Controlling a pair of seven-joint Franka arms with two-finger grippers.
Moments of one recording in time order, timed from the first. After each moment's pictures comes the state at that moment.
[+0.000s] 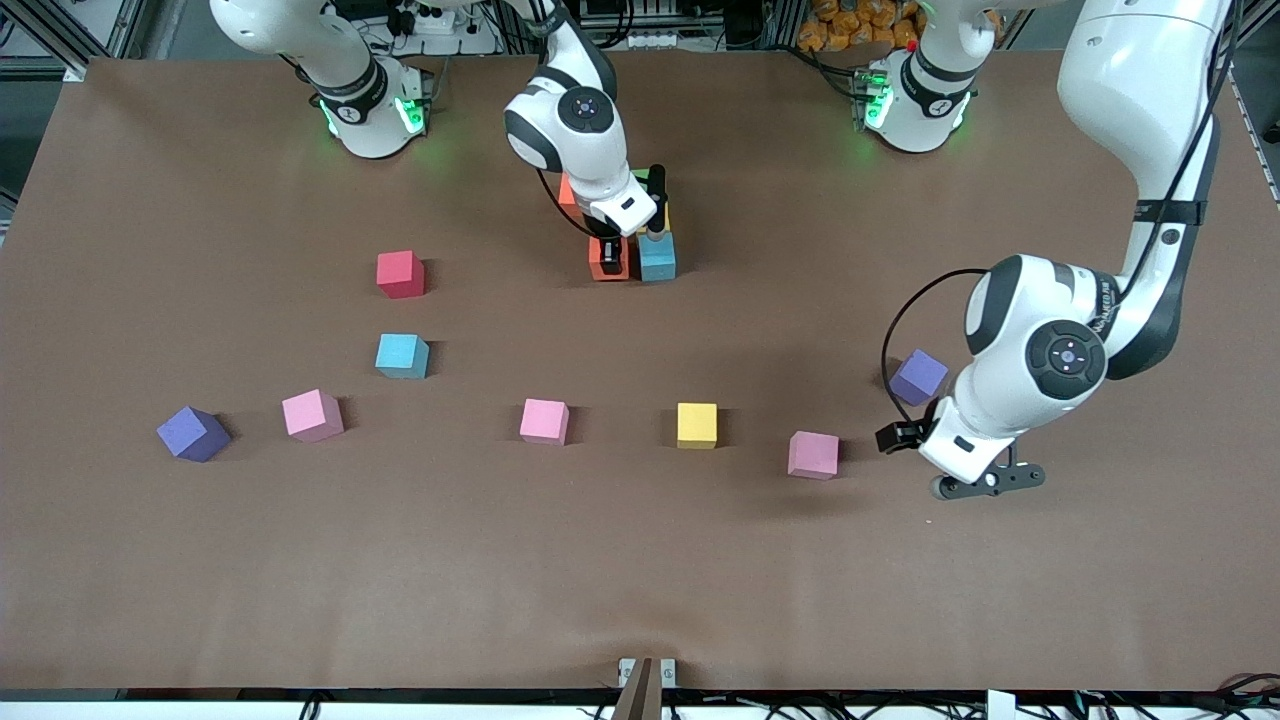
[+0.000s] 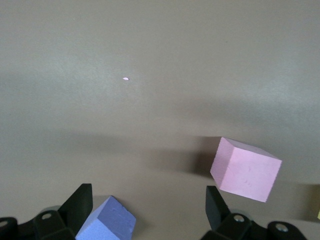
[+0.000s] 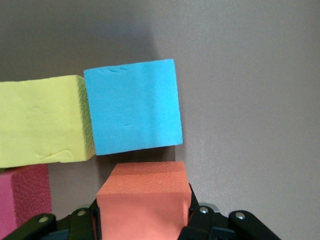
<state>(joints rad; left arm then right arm) -0.02 0.53 -0.25 -1.62 0.16 2.15 -0.44 1.13 0.39 -0.14 -2.19 0.08 2.65 -0.62</state>
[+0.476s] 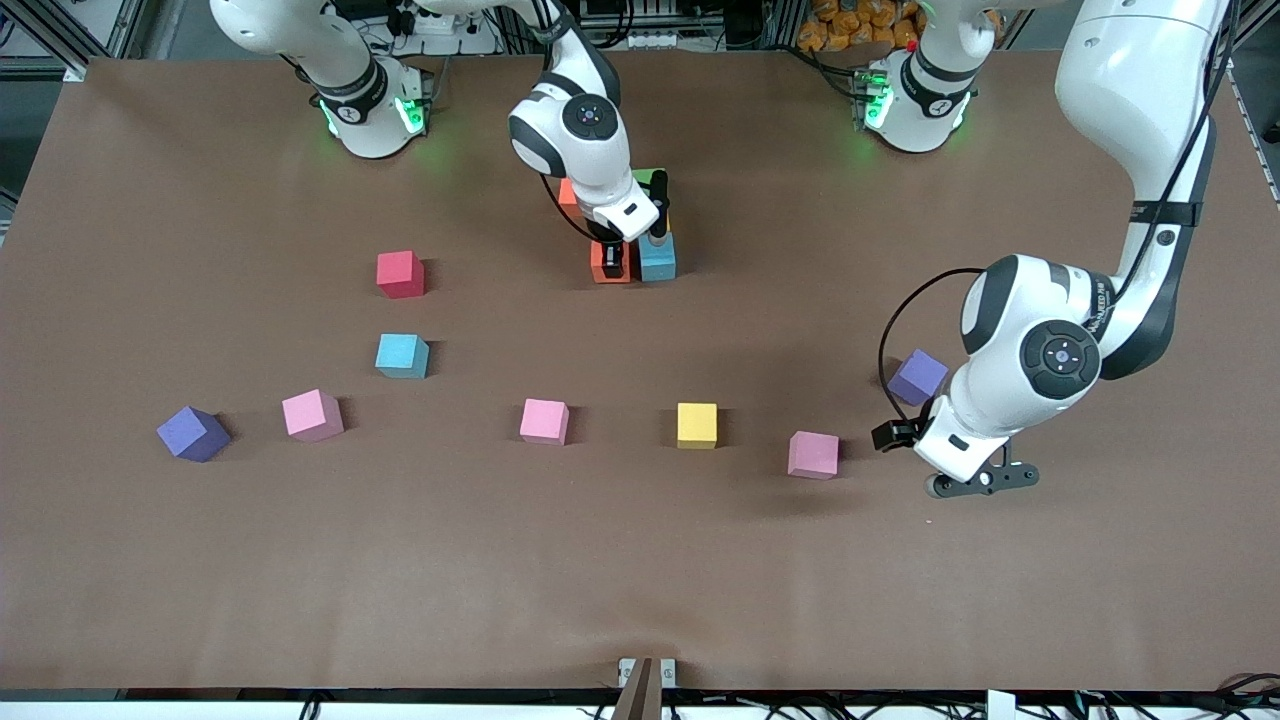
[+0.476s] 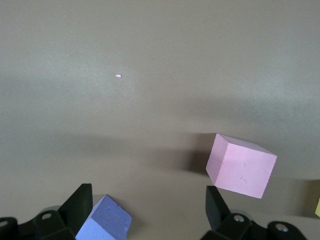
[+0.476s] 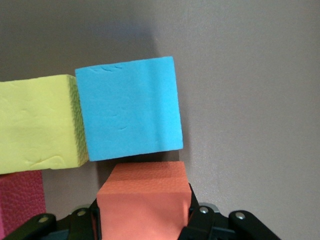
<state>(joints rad) -0.03 0.53 -0.25 -1.63 0.16 2.16 -0.44 1.13 0.42 -0.14 -2.18 0.09 2.65 -0.62</state>
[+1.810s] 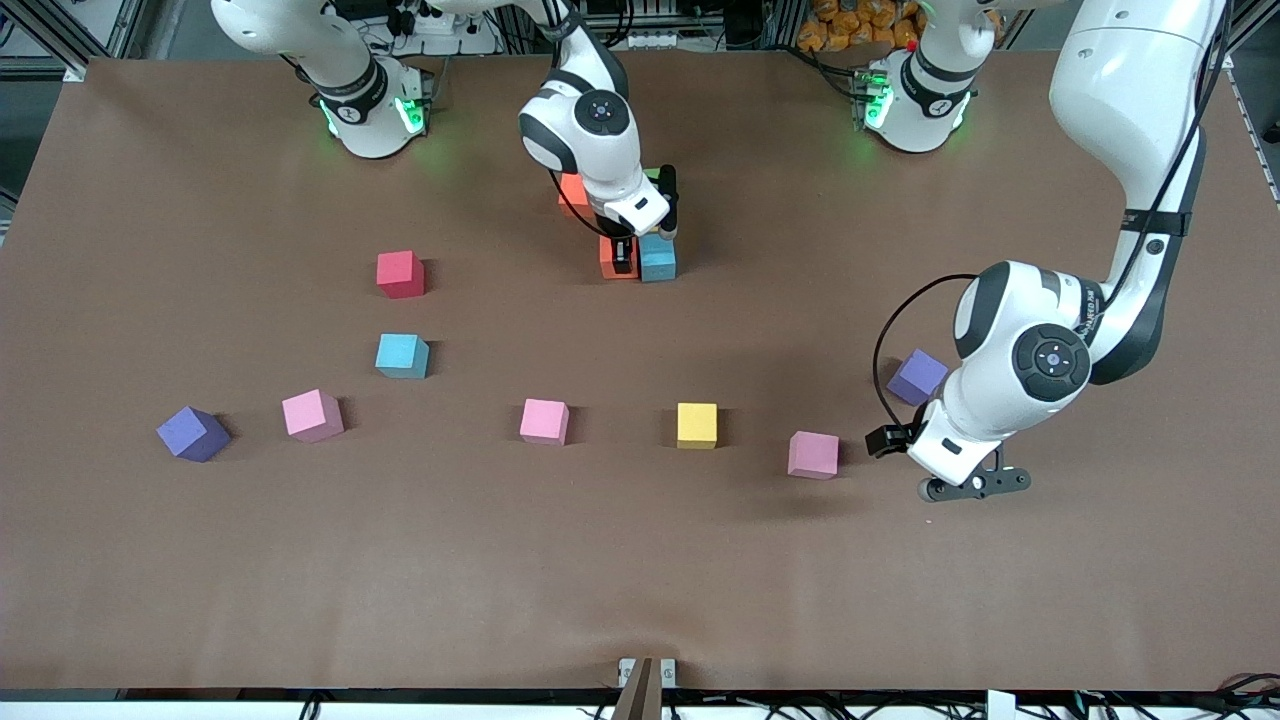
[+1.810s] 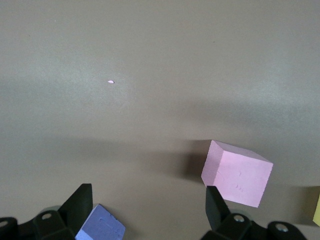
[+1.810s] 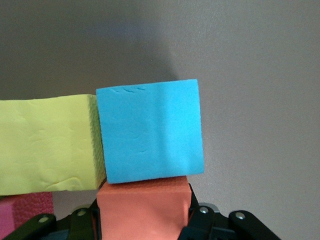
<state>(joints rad) -0.03 0.55 -0.25 -1.63 0.16 2.20 -0.44 1.15 0.44 -0.13 -2.16 0.09 2.65 -0.62</state>
